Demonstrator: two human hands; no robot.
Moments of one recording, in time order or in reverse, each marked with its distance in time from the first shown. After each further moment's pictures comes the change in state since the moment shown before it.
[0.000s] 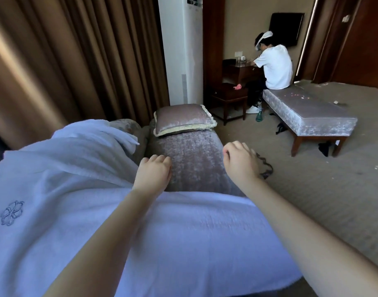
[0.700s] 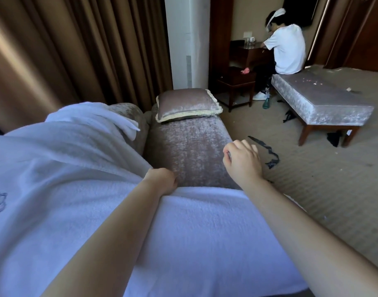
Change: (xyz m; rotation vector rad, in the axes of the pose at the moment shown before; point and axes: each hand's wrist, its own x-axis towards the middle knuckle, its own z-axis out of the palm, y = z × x) left_hand 0.016 0.007 0.056 0.124 -0.804 0.046; right_hand -0.005 0.009 0.046 -0.043 0.017 -0.112
